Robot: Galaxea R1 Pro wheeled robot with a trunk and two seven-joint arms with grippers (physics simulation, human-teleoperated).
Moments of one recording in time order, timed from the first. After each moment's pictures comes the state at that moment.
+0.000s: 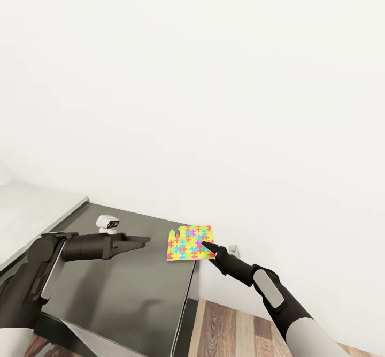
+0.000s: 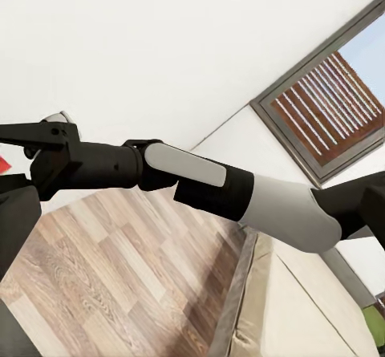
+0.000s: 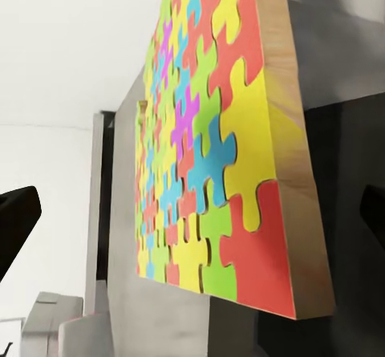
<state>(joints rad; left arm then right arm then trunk) -0.51 0.25 0.06 -1.41 0.19 1.03 -1.54 -0.58 0.01 0.12 -0.66 -0.99 0.57 0.50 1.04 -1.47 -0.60</state>
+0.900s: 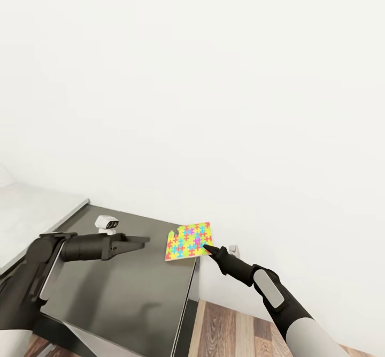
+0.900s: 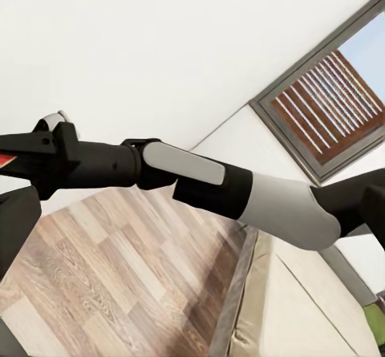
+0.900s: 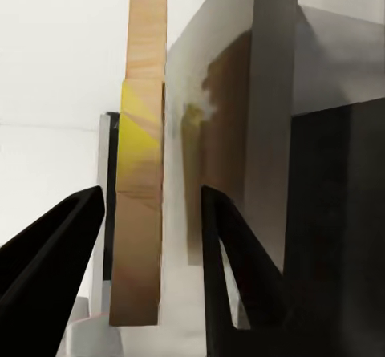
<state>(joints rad) -0.50 0.26 0.07 -1.43 0.19 1.03 -1.54 -0.58 0.01 0.12 -0.66 -0.99 0.57 0.50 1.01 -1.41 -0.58</state>
